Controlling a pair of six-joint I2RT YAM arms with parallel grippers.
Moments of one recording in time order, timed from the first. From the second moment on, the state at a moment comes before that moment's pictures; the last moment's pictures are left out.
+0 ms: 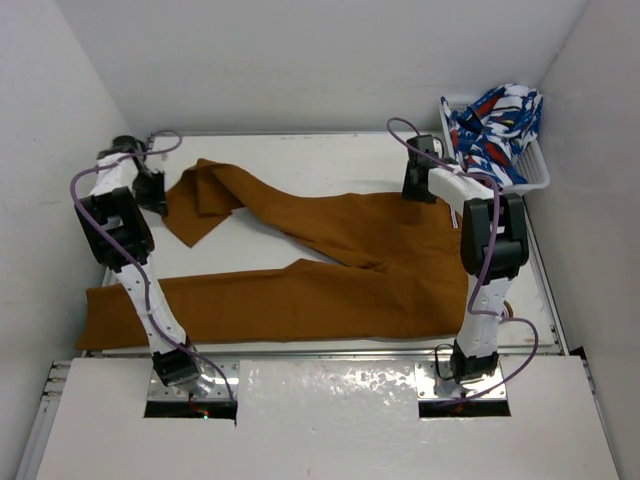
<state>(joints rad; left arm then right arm) 0.37 2.26 1.87 -0.93 0.15 0.26 0.15 2.04 1.48 -0.45 0.31 0.31</state>
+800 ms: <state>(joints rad) 0.54 2.10 1.94 -0.89 -0.20 0.44 0.25 2.13 1.61 -0.71 0.13 0.10</state>
